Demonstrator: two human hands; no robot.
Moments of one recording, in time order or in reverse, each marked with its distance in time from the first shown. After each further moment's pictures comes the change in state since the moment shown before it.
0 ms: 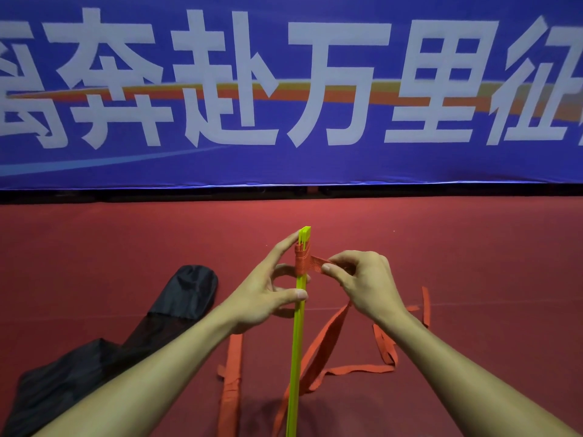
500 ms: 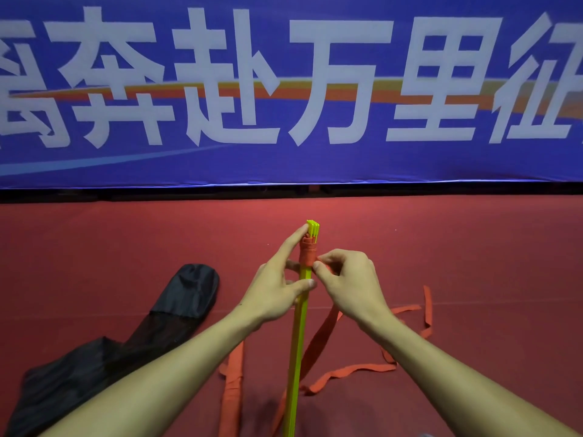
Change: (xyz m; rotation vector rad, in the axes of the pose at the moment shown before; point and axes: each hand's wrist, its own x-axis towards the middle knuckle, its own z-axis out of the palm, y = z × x) left_hand 0.013 0.000 0.017 0.253 0.220 0.027; right_hand -0.006 -0.024 0.015 0.067 -0.001 0.134
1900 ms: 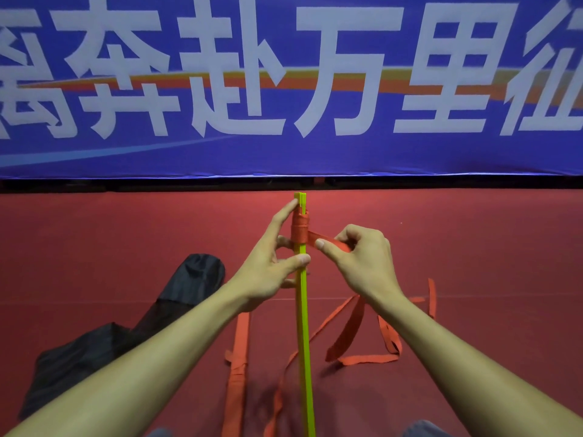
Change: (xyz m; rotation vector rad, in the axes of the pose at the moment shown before) left_hand -0.007 0.019 -0.020 -0.193 -0.028 0.012; right_hand 0.010 0.002 -0.008 0.026 0.136 -0.059
